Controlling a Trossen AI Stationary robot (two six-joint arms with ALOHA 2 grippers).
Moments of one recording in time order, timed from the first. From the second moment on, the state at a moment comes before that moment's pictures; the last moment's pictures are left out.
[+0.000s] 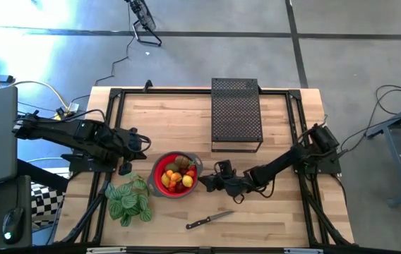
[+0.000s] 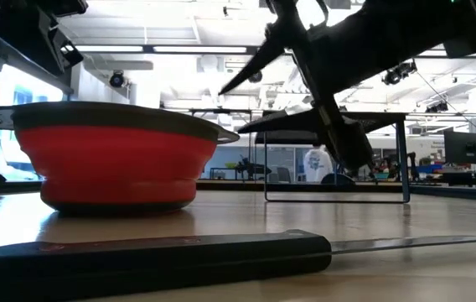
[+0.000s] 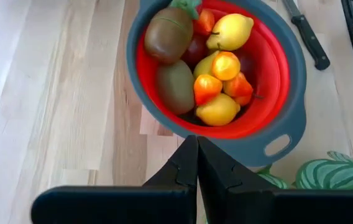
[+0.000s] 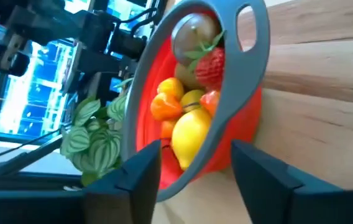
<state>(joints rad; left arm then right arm) -0.16 0.68 0.73 -0.85 -0.02 -0.24 0.41 1.87 0.90 0.52 0.60 1.47</state>
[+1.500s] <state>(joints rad) -0.16 0.68 0.73 -0.90 -0.01 -0.24 0.42 2.04 1.42 0.04 0.69 1.20</state>
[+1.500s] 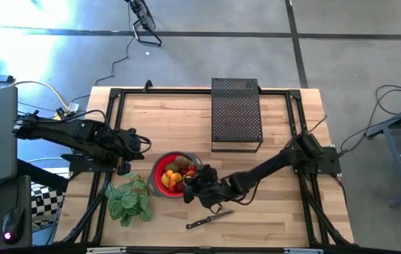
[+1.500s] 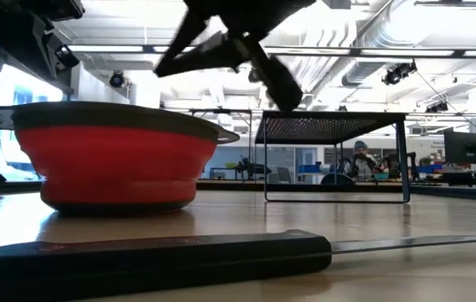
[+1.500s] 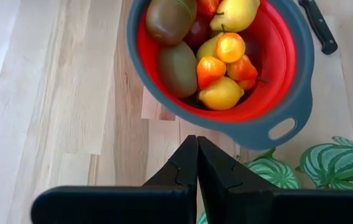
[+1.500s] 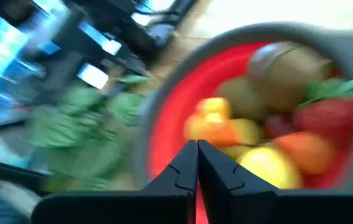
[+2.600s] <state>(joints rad) -0.16 0.68 0.73 -0.88 -0.01 -0.24 0.31 2.05 1.55 -0.52 0.21 0.92</state>
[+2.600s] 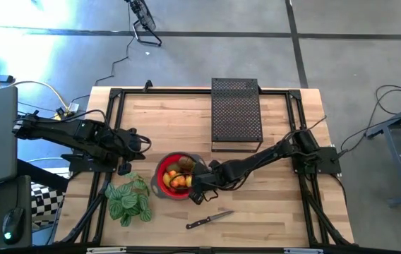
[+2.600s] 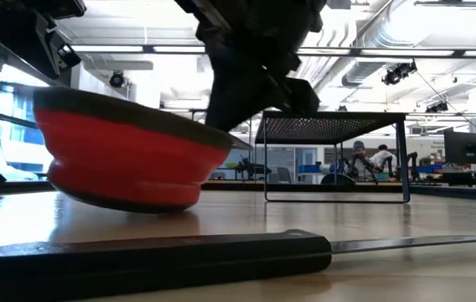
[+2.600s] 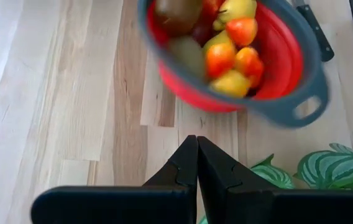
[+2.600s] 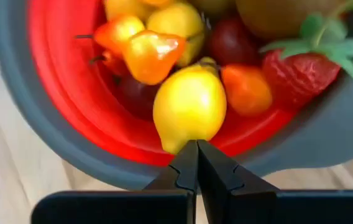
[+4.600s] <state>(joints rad) -0.16 0.68 0.73 -0.89 -0.07 -0.27 0.29 2.03 1.55 -0.59 0.39 1.60</state>
